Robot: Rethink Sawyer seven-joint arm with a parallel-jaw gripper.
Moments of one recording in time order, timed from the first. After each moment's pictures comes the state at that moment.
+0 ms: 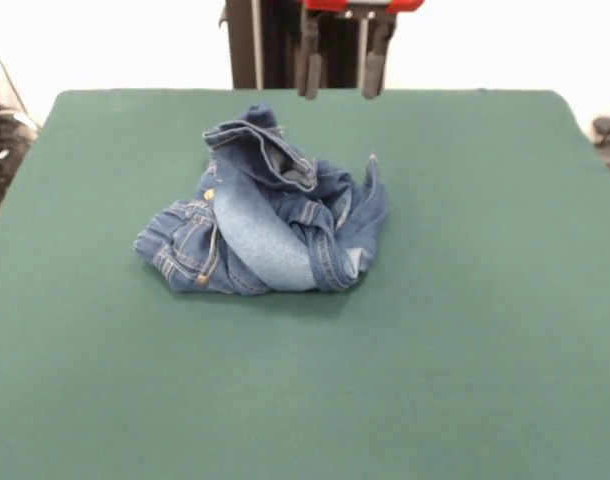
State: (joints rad) arm -0.30 -0.86 0.21 1.65 -0.36 0.62 1.56
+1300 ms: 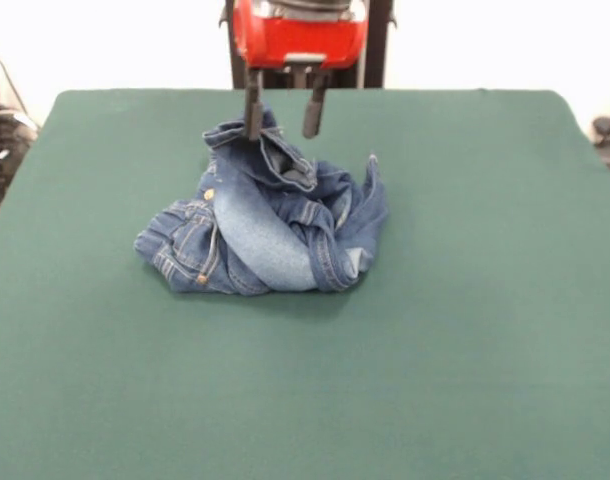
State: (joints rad) arm -0.36 -0.77 0.21 1.65 -0.47 0.61 1.56
